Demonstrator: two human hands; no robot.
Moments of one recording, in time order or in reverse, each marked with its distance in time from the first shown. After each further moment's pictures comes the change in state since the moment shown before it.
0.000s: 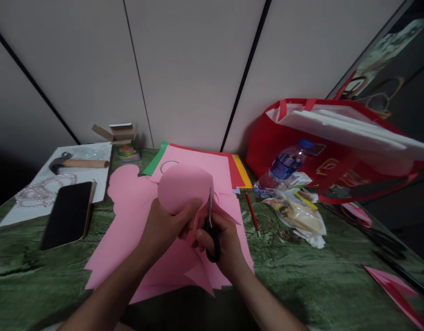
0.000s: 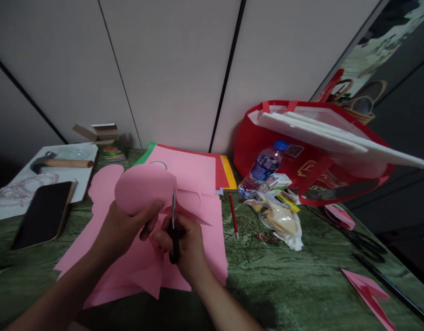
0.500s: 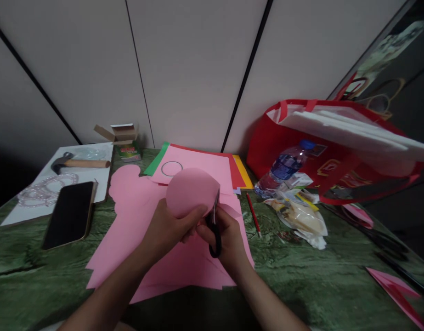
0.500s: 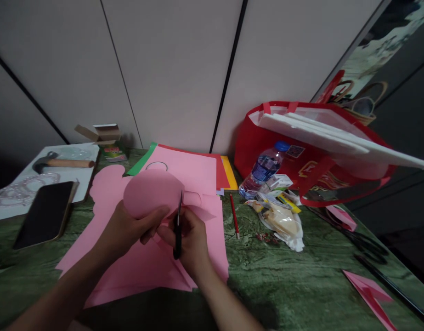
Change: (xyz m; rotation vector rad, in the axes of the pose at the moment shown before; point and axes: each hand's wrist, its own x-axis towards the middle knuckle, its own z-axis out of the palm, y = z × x) left_hand -0.002 0.003 0.001 -0.067 -0.112 0.013; right_hand 0.005 -0.004 -0.005 -0.152 0.099 -0.119
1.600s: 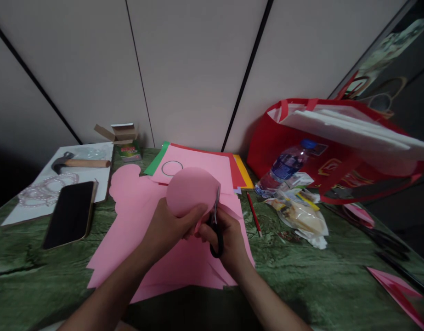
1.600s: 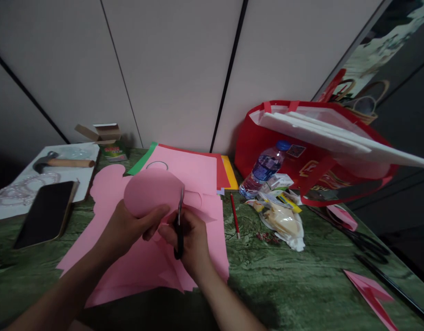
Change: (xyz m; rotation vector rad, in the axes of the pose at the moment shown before) left_hand 0.001 0.000 0.000 0.046 0.020 0.019; right_hand -0.002 0.002 -0.001 -0.012 -0.051 0.034
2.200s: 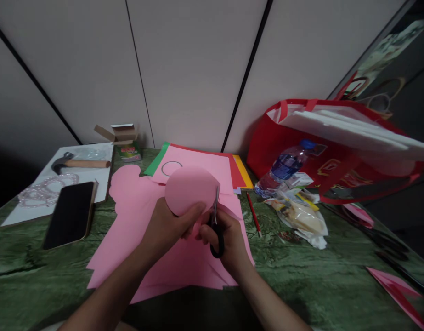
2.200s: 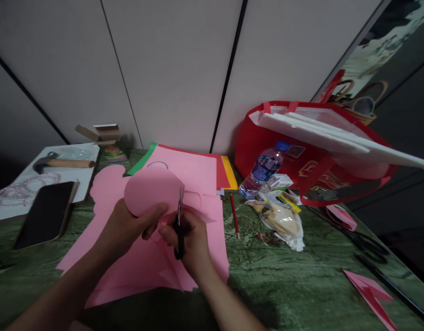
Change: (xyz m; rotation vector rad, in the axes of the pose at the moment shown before) left_hand 0.001 0.000 -0.001 0.049 0.039 -0.024; right_hand -0.001 -0.003 0.002 0.056 0.021 0.066
